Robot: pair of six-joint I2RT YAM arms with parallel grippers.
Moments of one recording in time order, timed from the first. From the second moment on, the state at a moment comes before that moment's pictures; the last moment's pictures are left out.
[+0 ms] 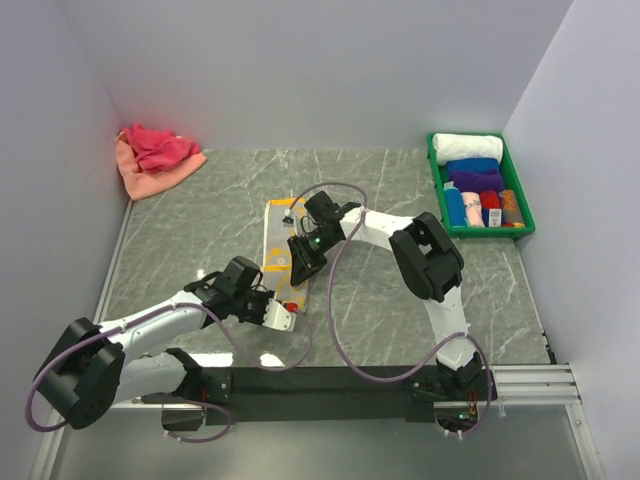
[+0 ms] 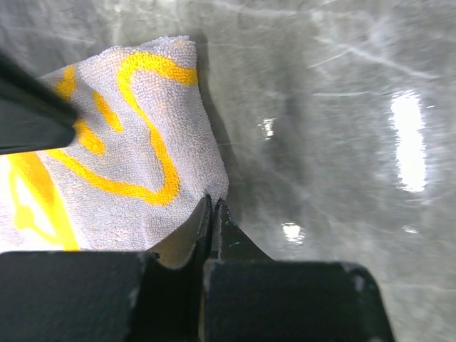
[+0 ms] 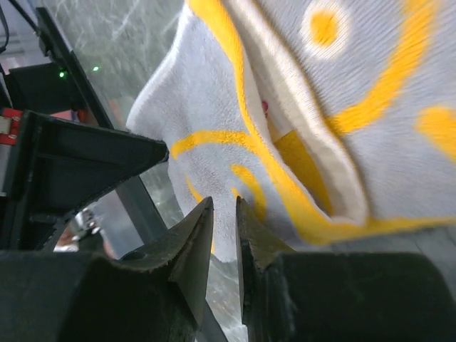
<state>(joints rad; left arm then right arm) -0.64 1.14 0.47 -0.31 0.39 1.15 0.67 2.17 1.51 -0.55 -0.82 0.20</state>
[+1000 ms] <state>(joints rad) -0.58 1.23 0.72 -0.59 0.60 0.92 0.76 2.15 1.50 -0.58 -0.71 0.12</state>
